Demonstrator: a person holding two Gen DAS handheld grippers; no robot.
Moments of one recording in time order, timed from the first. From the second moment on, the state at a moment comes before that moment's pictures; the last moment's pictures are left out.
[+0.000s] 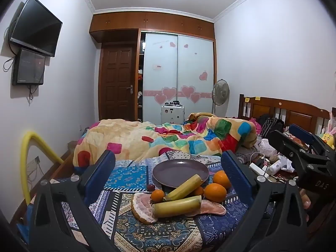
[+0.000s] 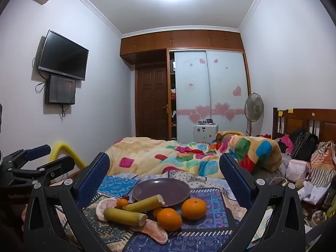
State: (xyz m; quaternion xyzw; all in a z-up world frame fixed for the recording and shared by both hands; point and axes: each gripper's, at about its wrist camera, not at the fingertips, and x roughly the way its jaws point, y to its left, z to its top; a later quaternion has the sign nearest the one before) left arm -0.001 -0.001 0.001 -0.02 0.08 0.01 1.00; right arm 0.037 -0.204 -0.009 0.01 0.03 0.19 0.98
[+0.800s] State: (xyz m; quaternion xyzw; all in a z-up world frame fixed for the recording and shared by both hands) left arm -0.001 -0.002 -0.002 -0.02 0.08 0.00 1.00; right arm 0.032 -0.203 -0.009 0.02 0.02 0.20 0.98
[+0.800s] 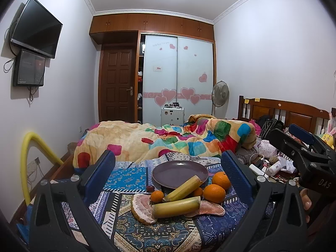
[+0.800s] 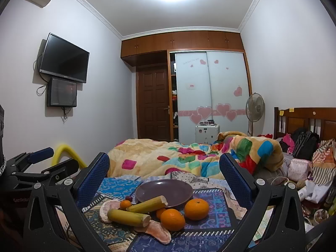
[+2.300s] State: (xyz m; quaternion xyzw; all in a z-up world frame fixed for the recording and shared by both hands) left arm 0.001 0.003 -0.003 -0.01 0.08 0.01 1.00; right arm 0.033 -0.196 -0.012 0.02 0.02 0.20 0.98
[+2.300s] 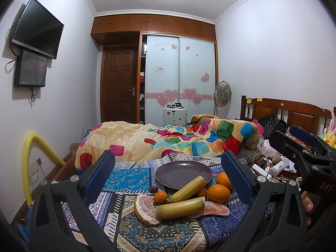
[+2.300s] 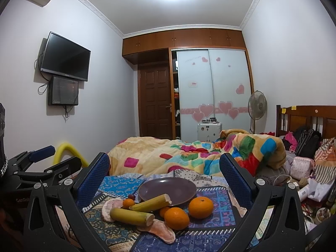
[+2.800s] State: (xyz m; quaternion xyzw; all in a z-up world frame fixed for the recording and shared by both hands) left arm 0.003 0.003 -0.002 -0.01 0.08 0.01 1.00; right arm 0.034 -0.194 -0.012 0.02 0.03 0.21 0.98
